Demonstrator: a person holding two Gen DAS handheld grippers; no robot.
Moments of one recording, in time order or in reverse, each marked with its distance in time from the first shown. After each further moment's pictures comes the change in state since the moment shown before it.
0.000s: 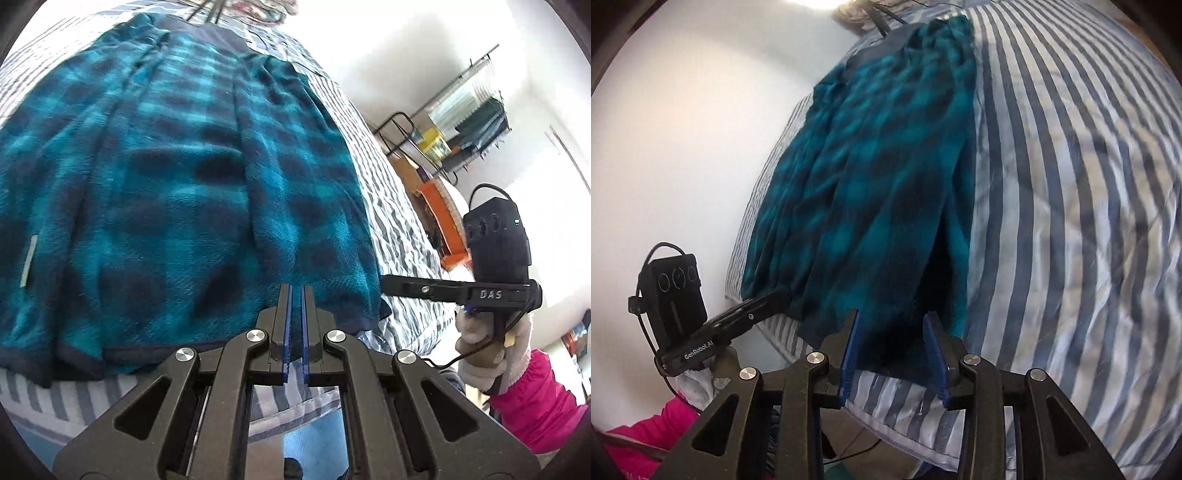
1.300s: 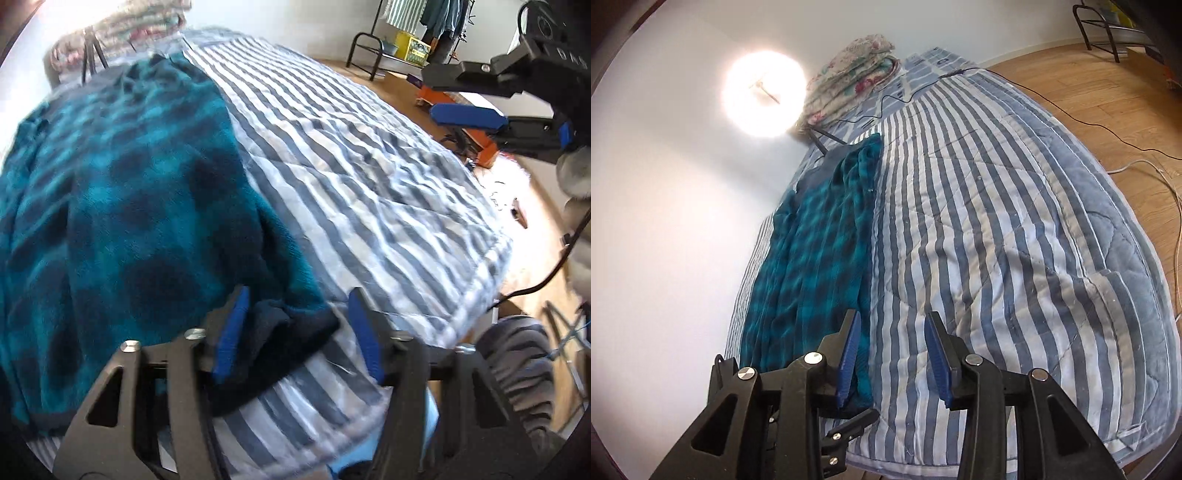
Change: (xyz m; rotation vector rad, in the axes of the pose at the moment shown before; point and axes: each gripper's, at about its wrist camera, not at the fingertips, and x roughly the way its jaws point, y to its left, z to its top) left arm 0.109 -0.119 -0.030 0.466 0.088 0.261; right arm -0.131 -0.055 -0.006 0.168 -0.402 -0.100
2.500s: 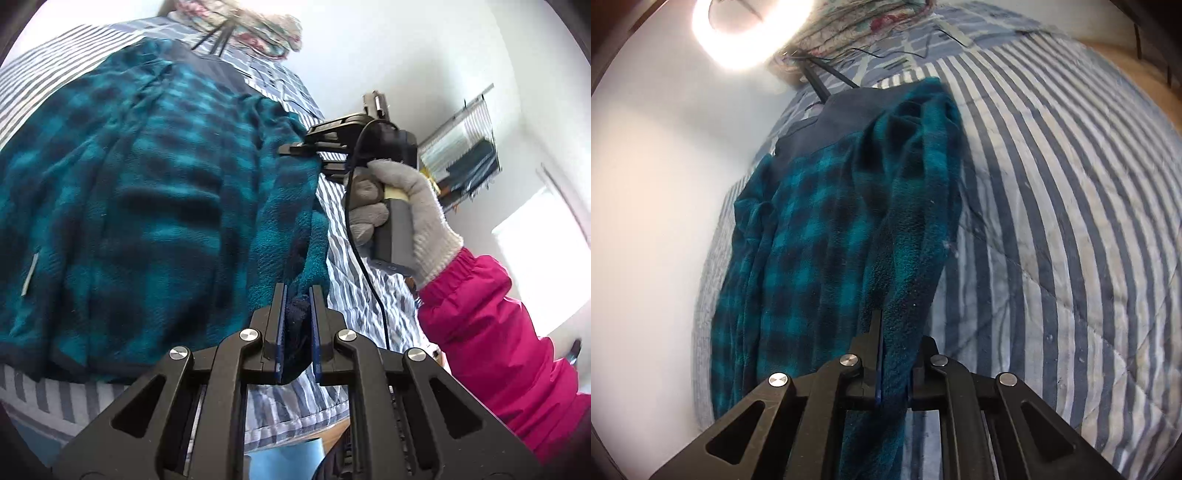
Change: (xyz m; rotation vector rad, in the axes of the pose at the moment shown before) left arm -0.112 0.138 -0.040 -0.582 -0.253 -0.283; right arm 0.254 0.135 0.120 -0.113 0.210 -0.152
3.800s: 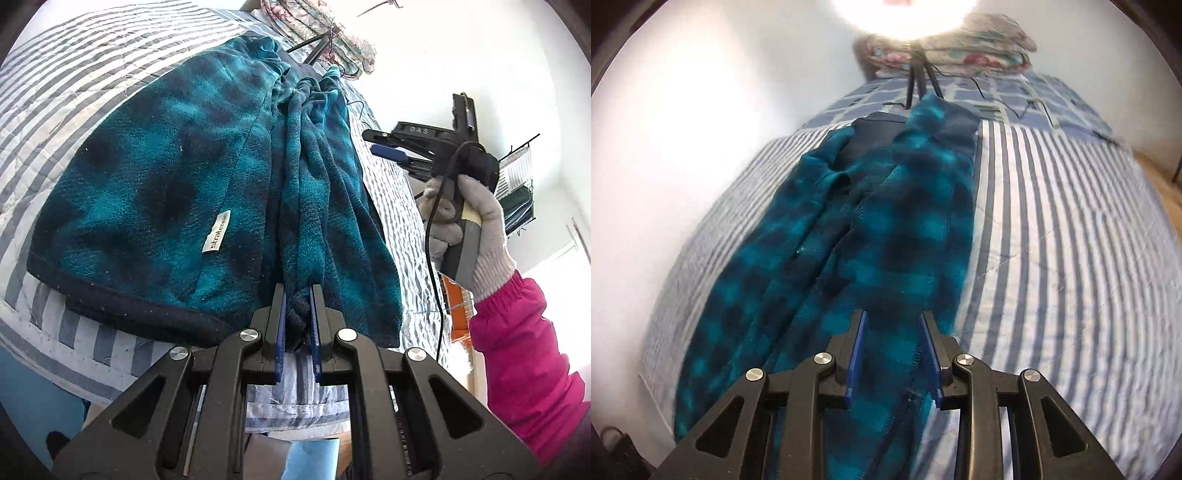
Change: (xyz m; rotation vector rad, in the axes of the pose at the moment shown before) left arm -0.052 0.092 -0.019 -0.177 -0.046 0.137; right arm -0.005 0.095 -0.035 -0.335 -0.086 -0.070
